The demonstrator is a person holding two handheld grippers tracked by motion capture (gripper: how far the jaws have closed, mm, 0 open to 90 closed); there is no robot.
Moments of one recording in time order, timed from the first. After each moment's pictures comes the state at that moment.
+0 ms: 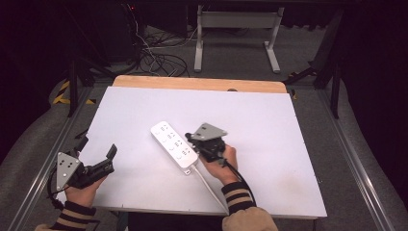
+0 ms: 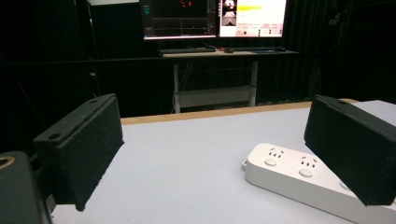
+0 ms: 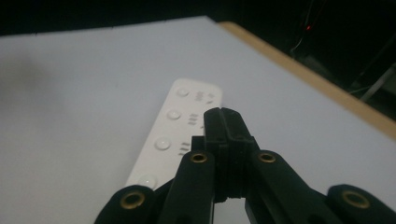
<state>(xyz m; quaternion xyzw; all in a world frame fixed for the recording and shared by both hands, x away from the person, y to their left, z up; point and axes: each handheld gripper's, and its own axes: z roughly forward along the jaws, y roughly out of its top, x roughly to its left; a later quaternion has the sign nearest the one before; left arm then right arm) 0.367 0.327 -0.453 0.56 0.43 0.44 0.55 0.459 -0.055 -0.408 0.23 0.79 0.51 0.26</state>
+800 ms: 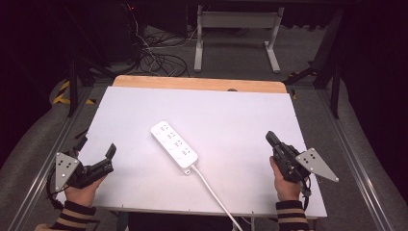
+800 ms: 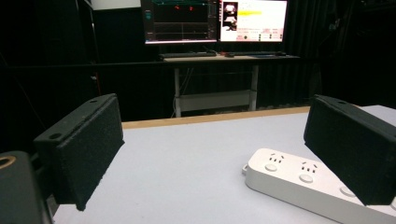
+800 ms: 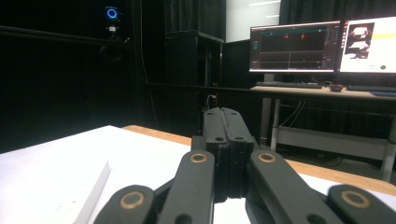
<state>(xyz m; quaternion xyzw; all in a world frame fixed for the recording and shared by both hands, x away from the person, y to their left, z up) 0.367 0.326 -0.452 0.56 0.42 0.45 0.56 0.402 -0.229 -0.429 0.32 0.58 0.64 0.38</state>
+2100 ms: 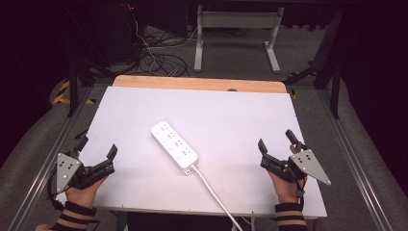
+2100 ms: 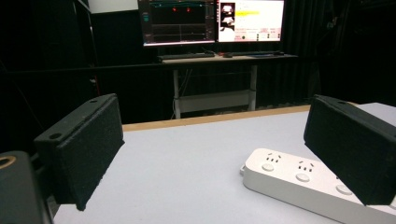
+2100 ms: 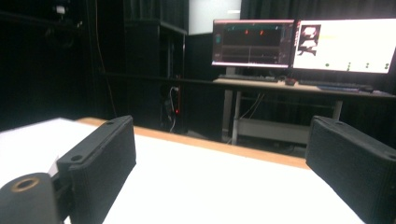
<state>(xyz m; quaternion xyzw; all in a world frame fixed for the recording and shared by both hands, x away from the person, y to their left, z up) 0.363 0.322 -0.450 0.56 0.42 0.45 0.56 0.404 -0.220 -0.436 0.37 0.57 0.59 0.43</state>
